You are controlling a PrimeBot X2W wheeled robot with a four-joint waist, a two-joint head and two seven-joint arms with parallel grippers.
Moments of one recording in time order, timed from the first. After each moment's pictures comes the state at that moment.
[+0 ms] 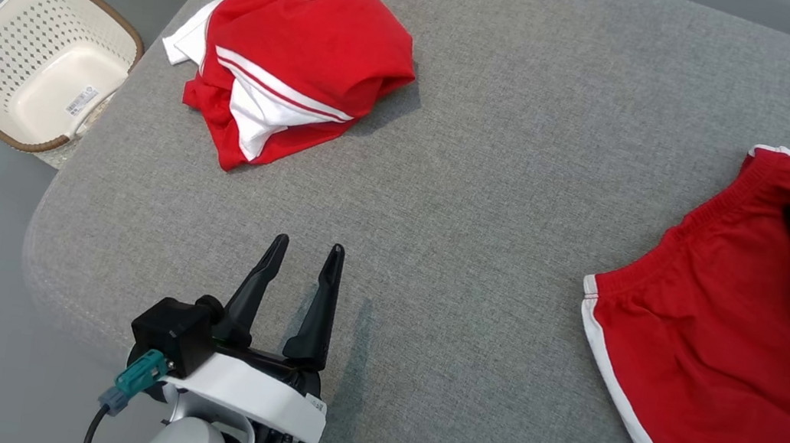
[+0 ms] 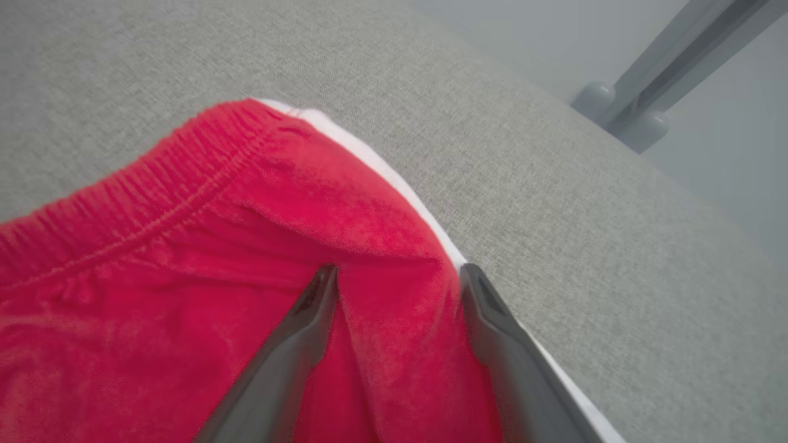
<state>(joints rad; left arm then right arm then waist) -0.18 0.05 -0.41 0.16 -0.54 0.08 -0.26 -0.90 -0.53 0.68 0.91 0.51 0.13 0.17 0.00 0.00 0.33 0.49</state>
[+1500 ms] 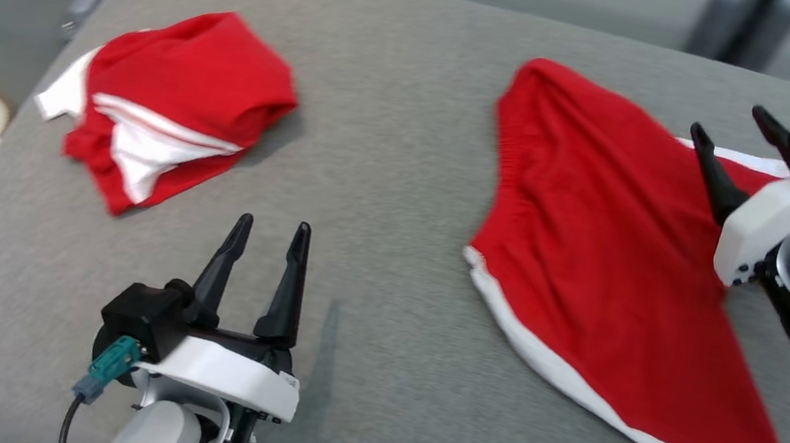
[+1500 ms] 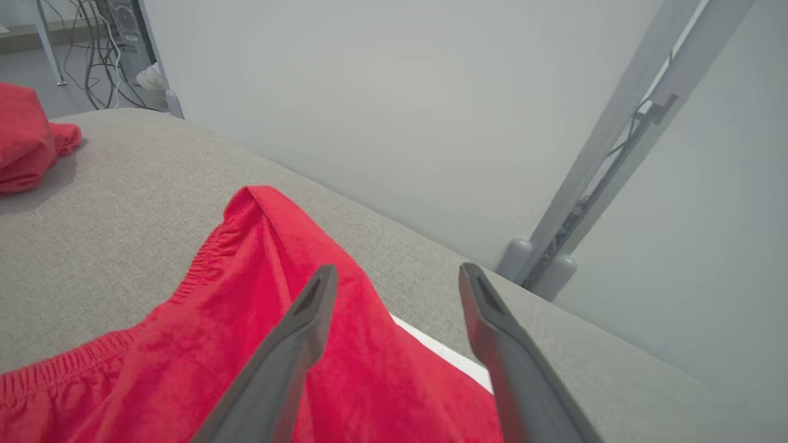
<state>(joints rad) -0.19 0.05 -0.34 0.17 -0.48 0.08 -0.26 -1.03 -0.38 0.89 1.02 0.64 0.13 -0.25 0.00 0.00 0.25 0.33</state>
